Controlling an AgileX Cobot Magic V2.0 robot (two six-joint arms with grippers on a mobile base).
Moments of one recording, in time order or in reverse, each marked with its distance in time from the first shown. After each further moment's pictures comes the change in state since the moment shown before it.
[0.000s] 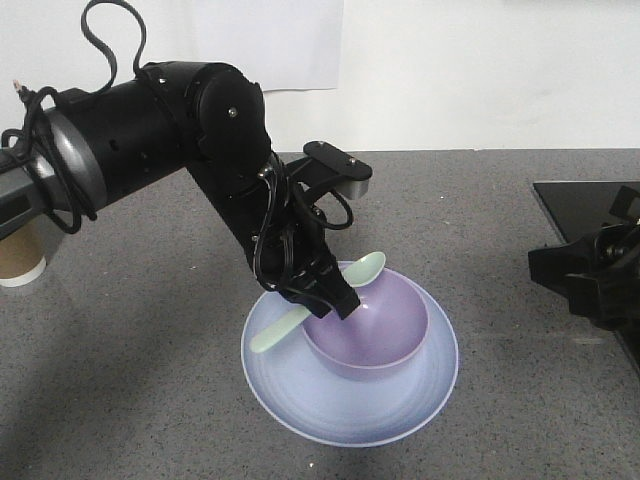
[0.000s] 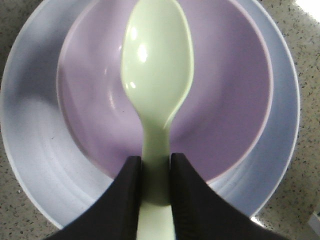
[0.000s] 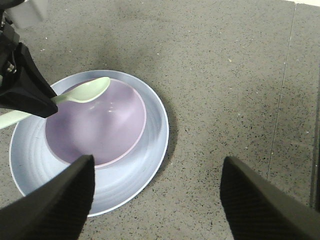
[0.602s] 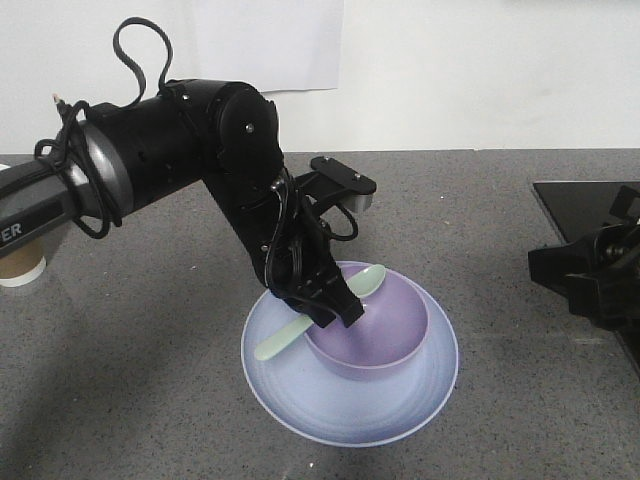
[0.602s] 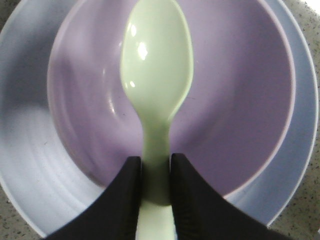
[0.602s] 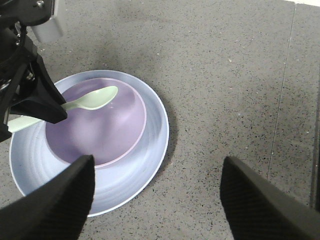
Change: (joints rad) left arm 0.000 0.049 -0.007 -0.001 -0.002 -0.001; right arm 0.000 0.000 0.000 0.000 0.000 0.000
